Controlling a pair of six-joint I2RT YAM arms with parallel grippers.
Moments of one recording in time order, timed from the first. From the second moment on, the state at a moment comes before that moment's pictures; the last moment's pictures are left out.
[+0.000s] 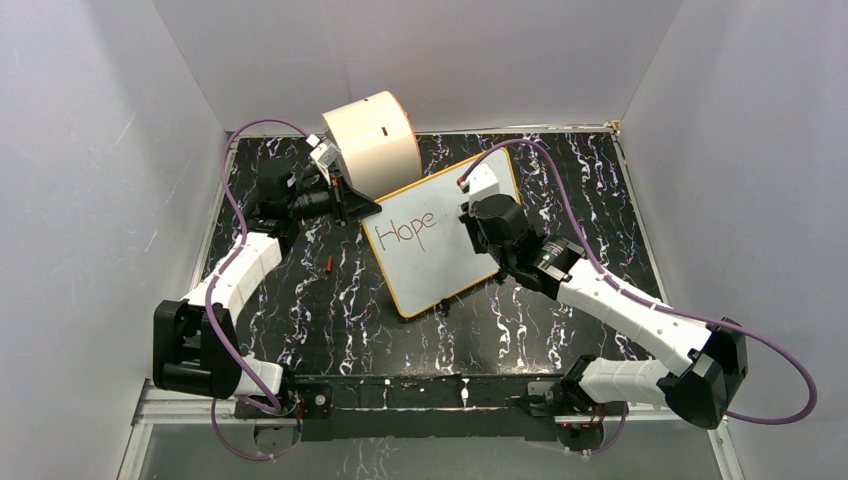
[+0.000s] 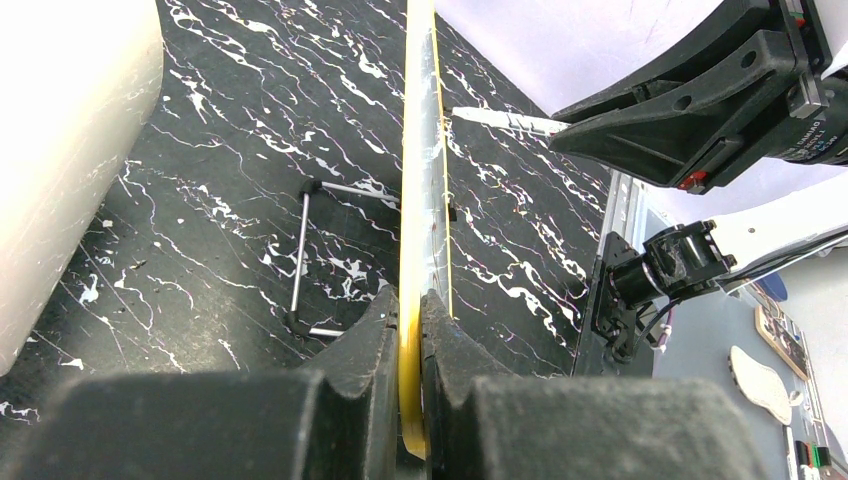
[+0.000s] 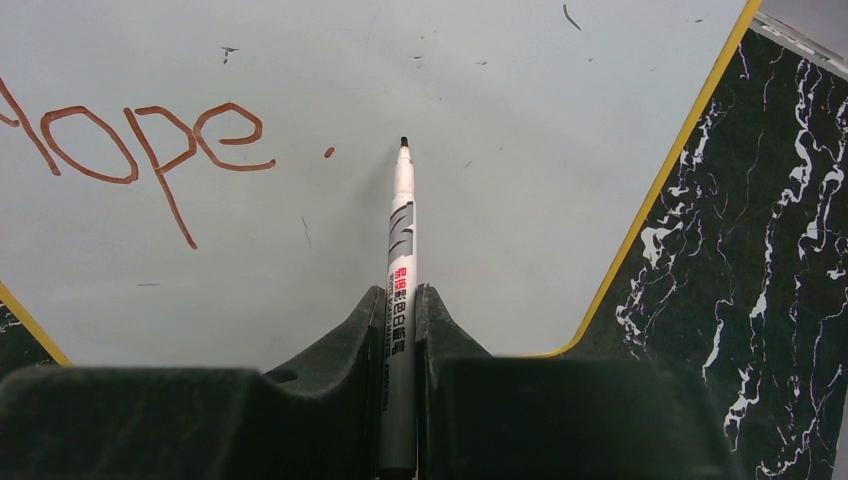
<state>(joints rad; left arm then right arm) -0.16 1.37 0.92 0.15 1.00 -0.28 0.87 1.18 1.05 -0.40 0.44 0.07</state>
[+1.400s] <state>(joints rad) -0.16 1.37 0.93 0.15 1.00 -0.27 0.86 1.20 1.05 -0.38 0.40 0.05</state>
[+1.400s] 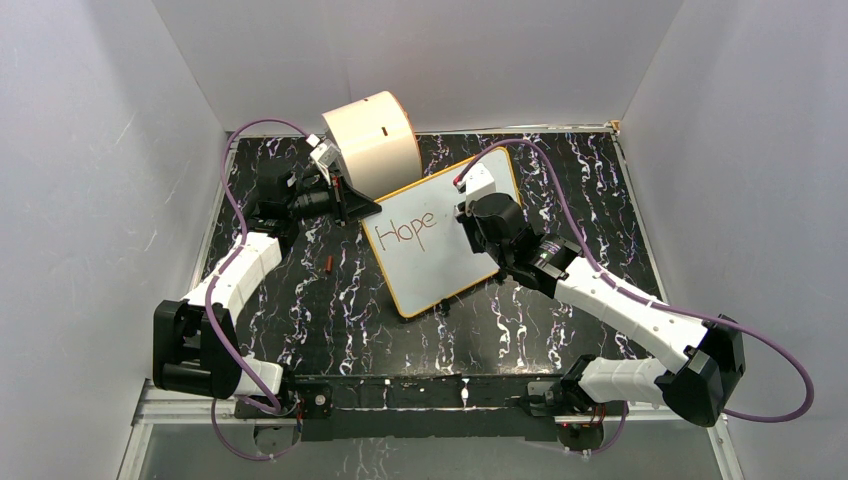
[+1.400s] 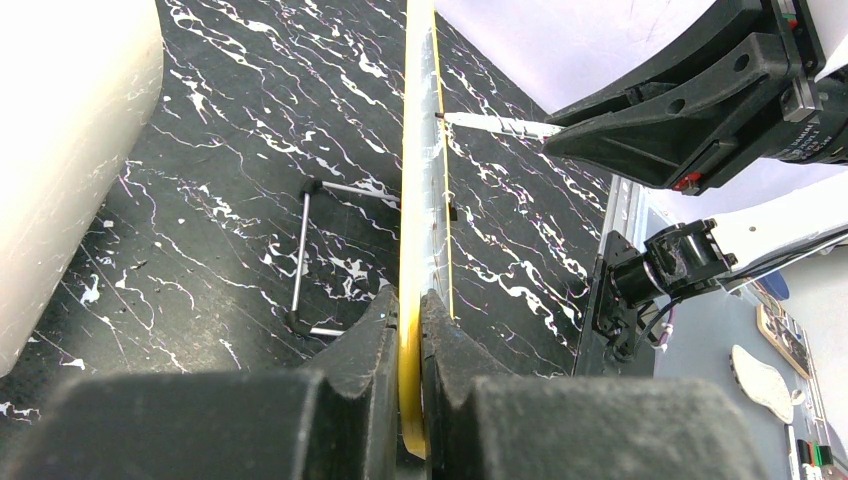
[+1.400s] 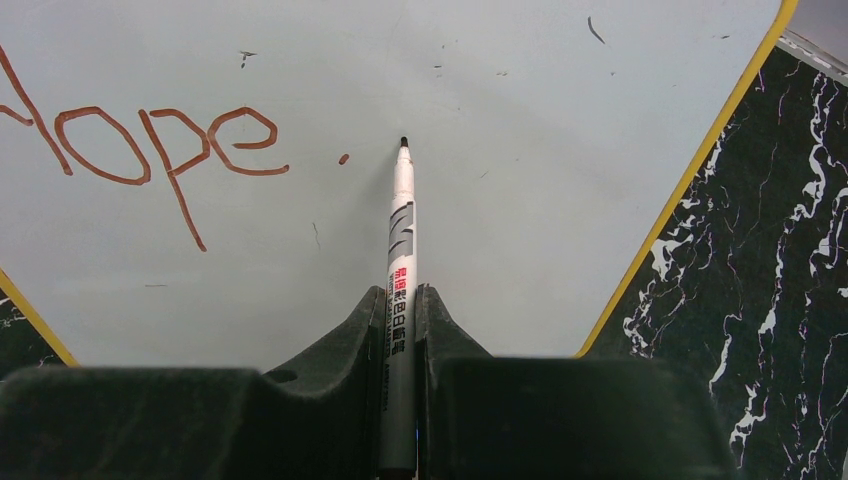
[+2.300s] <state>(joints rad) -0.16 1.37 0.93 0.15 1.00 -0.27 0.86 1.21 1.09 -0.33 0.40 0.04</state>
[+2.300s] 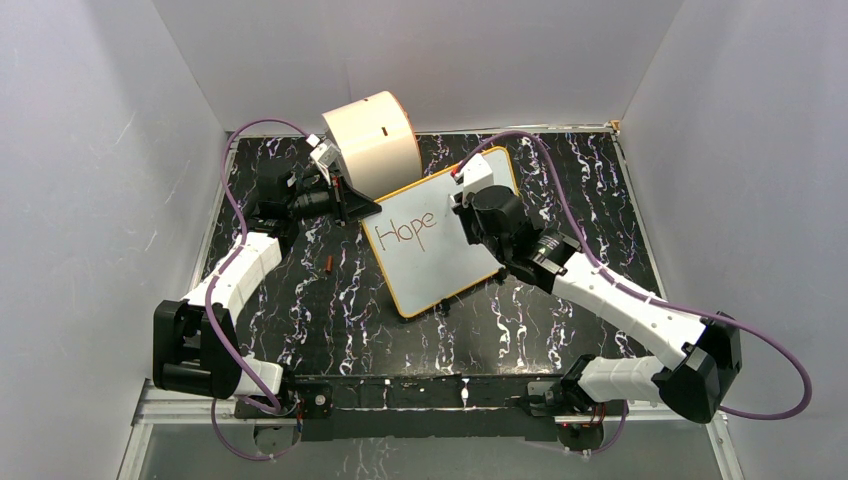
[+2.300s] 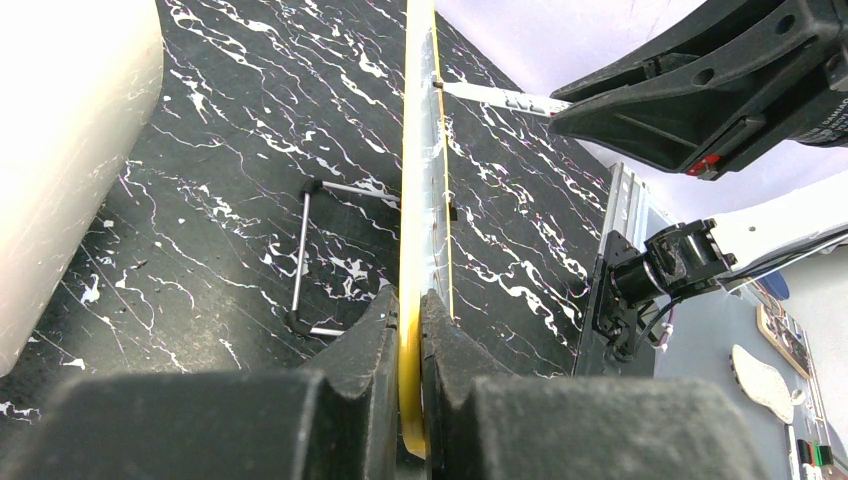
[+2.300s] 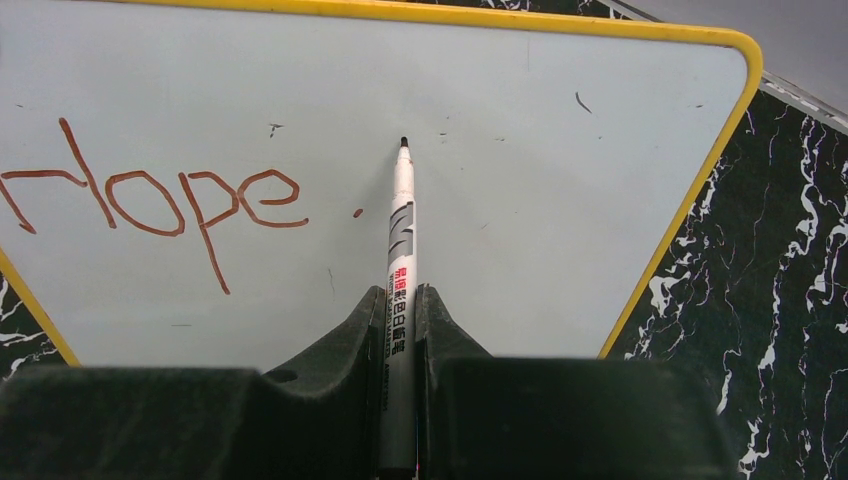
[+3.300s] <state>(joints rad) -0.16 1.37 0.93 0.14 1.00 -0.27 0.85 1.26 1.14 -0.38 0.31 0.03</state>
